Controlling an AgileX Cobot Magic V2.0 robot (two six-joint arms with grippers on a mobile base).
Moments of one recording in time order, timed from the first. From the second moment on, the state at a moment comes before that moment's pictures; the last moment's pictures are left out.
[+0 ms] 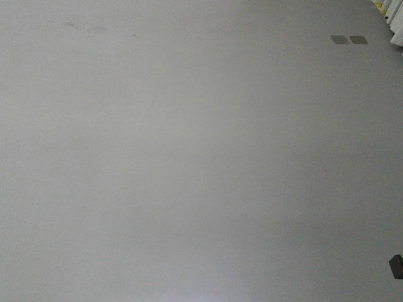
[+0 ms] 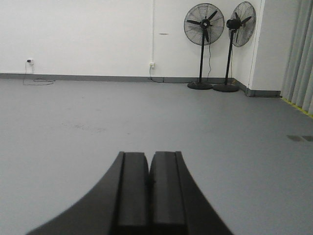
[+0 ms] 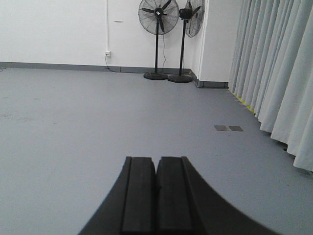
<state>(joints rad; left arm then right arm) 0.00 -0.01 0.03 0.02 0.06 -0.04 -0.06 -0.01 0.03 -0.02 0.10 -0.02</state>
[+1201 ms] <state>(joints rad) 0.00 -0.01 0.03 0.02 0.06 -0.04 -0.06 -0.01 0.03 -0.02 0.10 -0.02</state>
